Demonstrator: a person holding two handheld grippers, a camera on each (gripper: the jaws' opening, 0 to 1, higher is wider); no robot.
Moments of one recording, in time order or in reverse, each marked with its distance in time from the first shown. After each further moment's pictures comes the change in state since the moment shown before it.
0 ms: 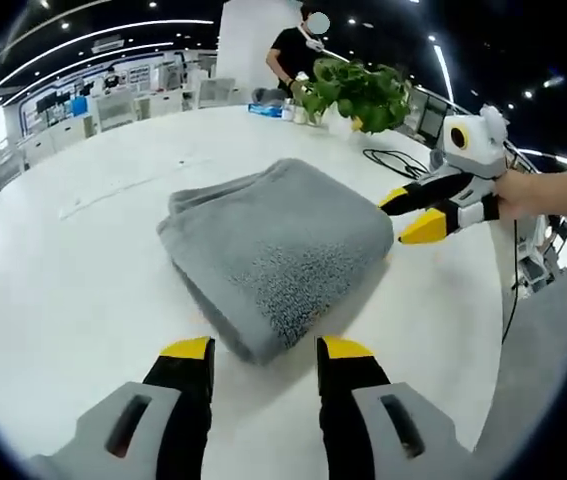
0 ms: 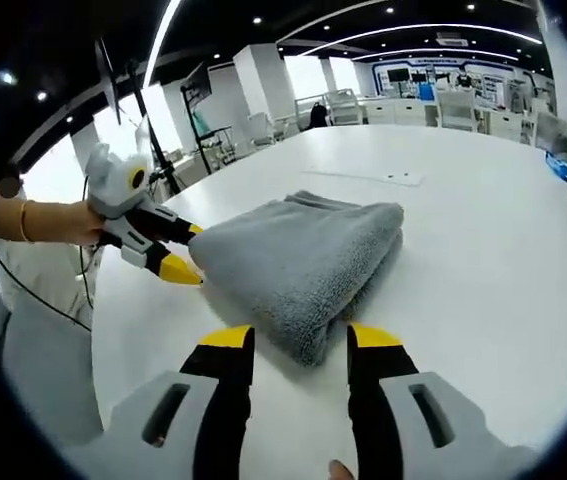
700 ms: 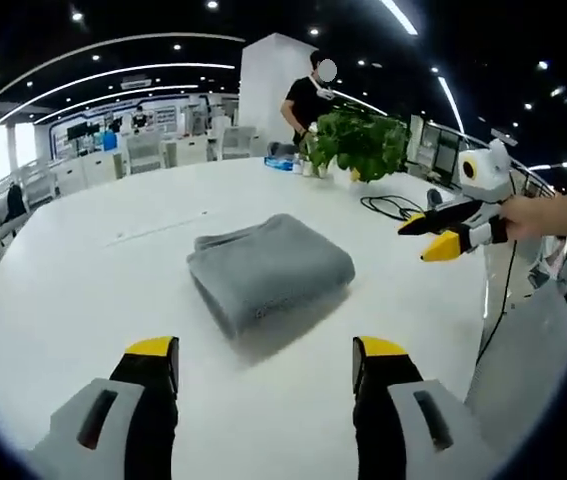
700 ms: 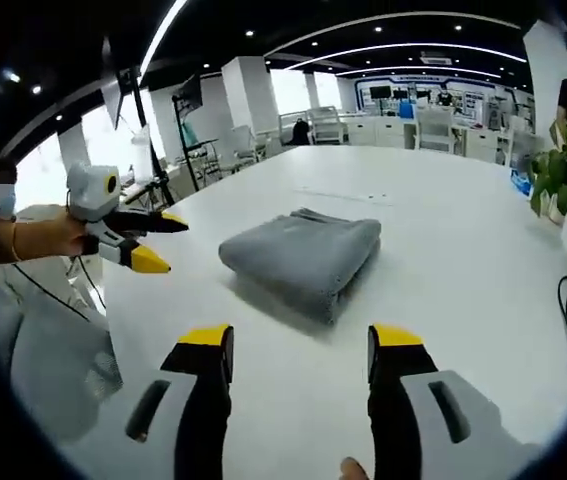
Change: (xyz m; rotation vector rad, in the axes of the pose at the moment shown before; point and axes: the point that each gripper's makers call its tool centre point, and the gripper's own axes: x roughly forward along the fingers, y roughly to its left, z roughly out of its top) left arm -0.084 -0.036 0.011 -0.017 -0.225 0.104; right arm -0.080 0.037 0.000 -0.006 -0.055 -0.114
